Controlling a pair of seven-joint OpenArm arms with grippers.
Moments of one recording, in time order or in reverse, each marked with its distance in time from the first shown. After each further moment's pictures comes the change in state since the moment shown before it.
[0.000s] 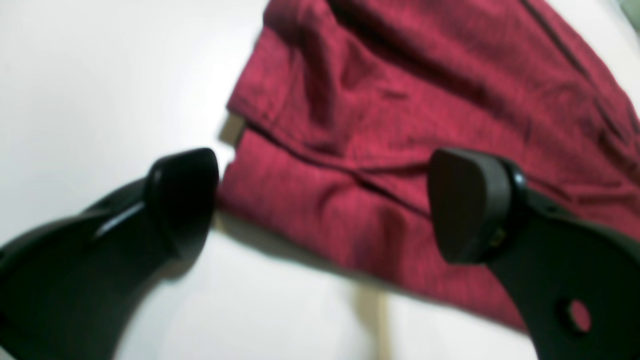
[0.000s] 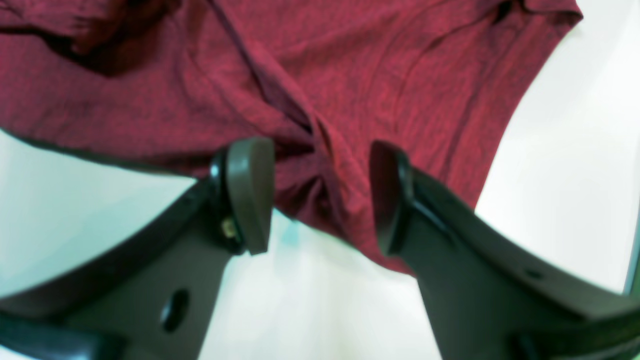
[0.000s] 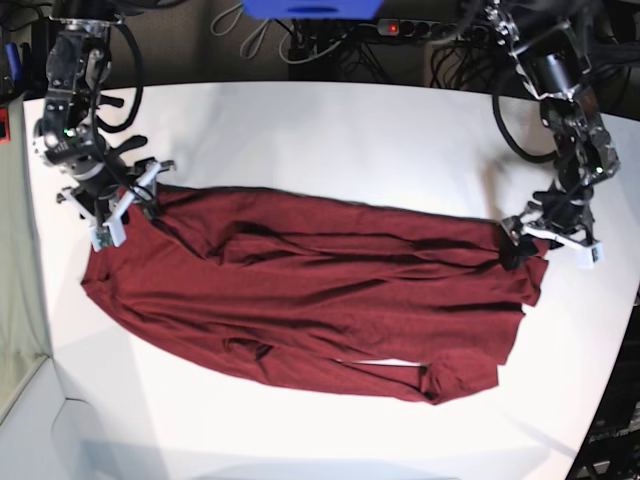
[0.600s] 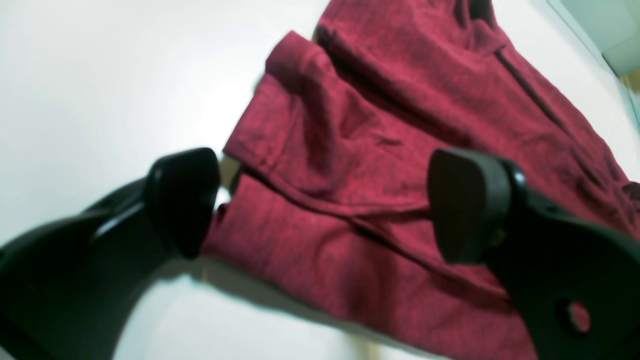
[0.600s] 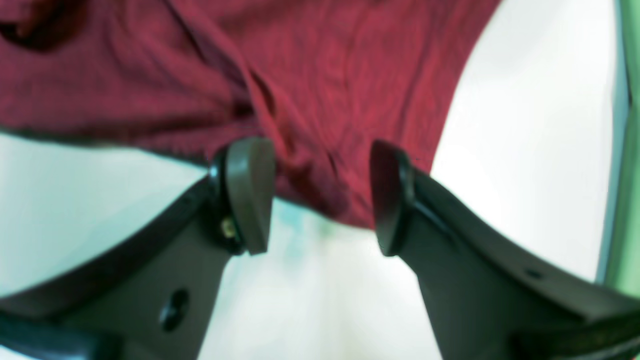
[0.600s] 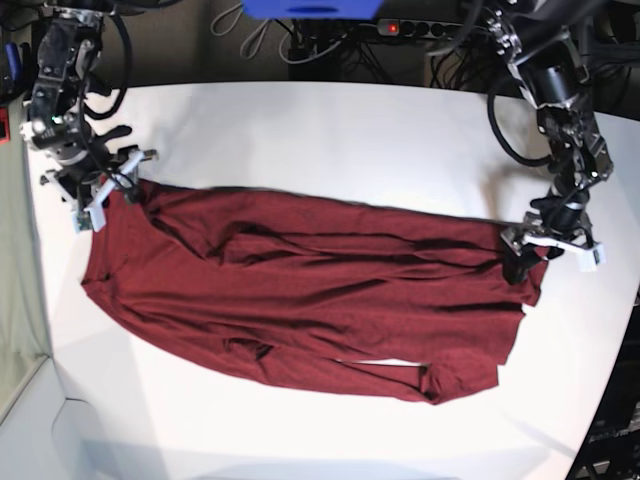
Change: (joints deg) left arm -2.0 -0.1 0.1 -5.1 -0.8 -0.8 -5.4; right arm -3.2 0.1 4.5 0.0 -0.2 0.0 0.0
